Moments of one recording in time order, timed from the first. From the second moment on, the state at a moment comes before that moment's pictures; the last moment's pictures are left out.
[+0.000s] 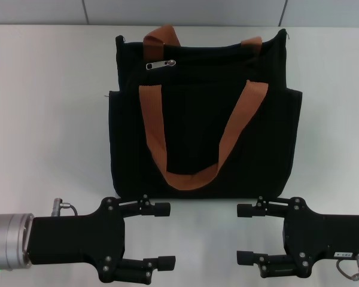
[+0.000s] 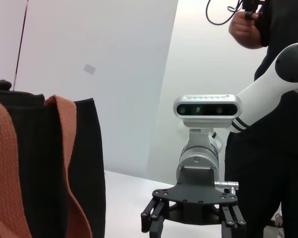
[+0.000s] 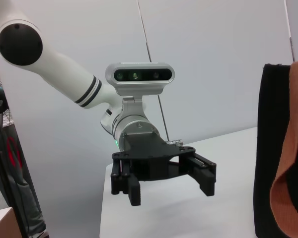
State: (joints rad) left arm -0.39 -1.99 1.22 0.28 1.56 1.77 -0.86; right arm 0.44 2.08 -0.66 -0.34 -2.12 -1.77 0.87
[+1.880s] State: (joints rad) left arm -0.41 -2.01 0.58 0.36 1.62 1.49 -0.88; right arm 0.44 2.08 -0.61 -0.35 -2.11 -1.77 0.88
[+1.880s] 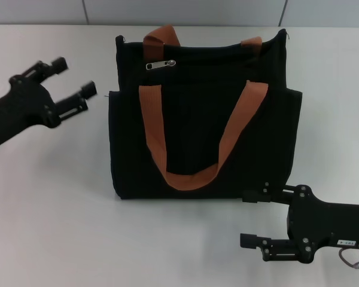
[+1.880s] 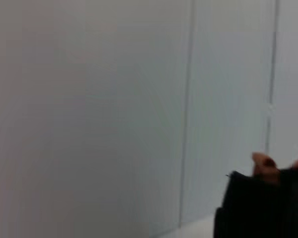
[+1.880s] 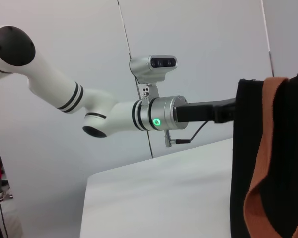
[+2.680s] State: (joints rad) left arm -0.51 -2.01 0.61 0.42 1.79 1.48 -0.88; right arm 0.44 2.08 -0.59 -0.36 -2.11 -1.77 0.88
